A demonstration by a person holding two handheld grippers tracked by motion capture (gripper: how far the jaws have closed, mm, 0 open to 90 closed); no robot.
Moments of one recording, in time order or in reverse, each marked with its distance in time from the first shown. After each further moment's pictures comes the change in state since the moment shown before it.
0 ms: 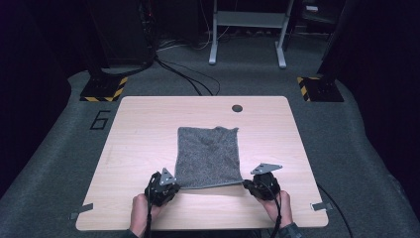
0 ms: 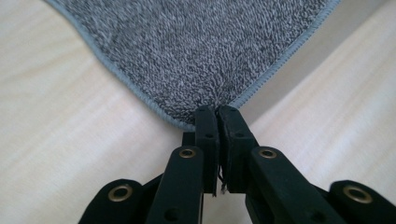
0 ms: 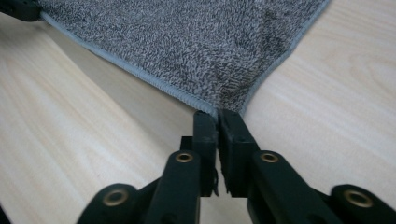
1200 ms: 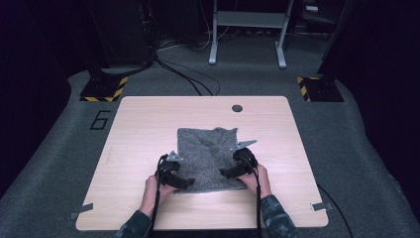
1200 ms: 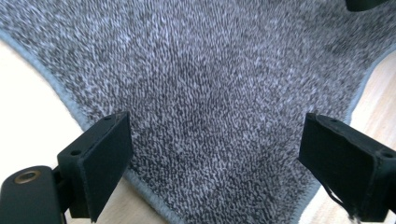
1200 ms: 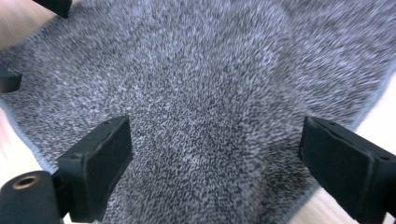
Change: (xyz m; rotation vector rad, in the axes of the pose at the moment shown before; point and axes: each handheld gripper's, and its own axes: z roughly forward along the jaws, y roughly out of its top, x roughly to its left) left arm 0.040 0.043 0.049 -0.007 -0.141 -0.093; right arm -0.024 0.067 0.082 0.051 0.075 -0.055
